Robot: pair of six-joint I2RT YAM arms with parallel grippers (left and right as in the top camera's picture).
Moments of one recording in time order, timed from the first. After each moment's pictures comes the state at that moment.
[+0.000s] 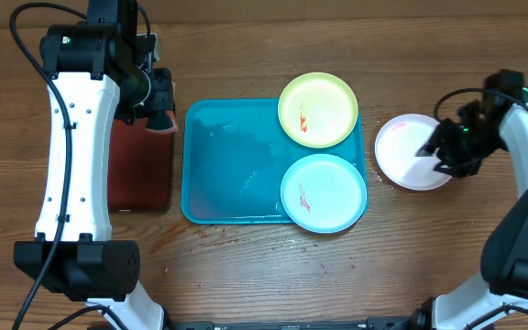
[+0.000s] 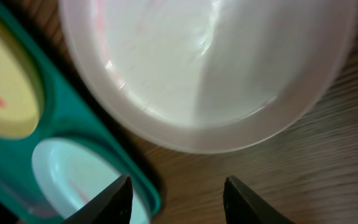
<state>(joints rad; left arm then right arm) -0.04 1.85 2.08 -1.52 0.07 -0.12 -0.25 1.82 1.42 -1.20 -0.35 0.28</state>
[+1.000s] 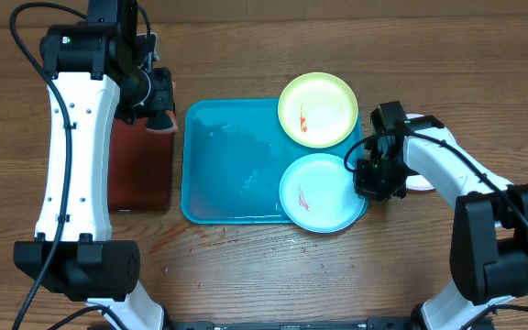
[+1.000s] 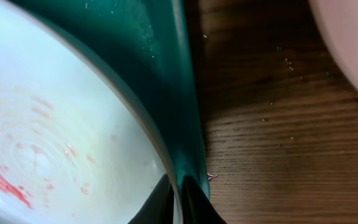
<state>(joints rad) -0.04 1.85 2.08 -1.52 0.07 -0.12 0.18 1.81 1.14 -0.97 -0.21 0.32</state>
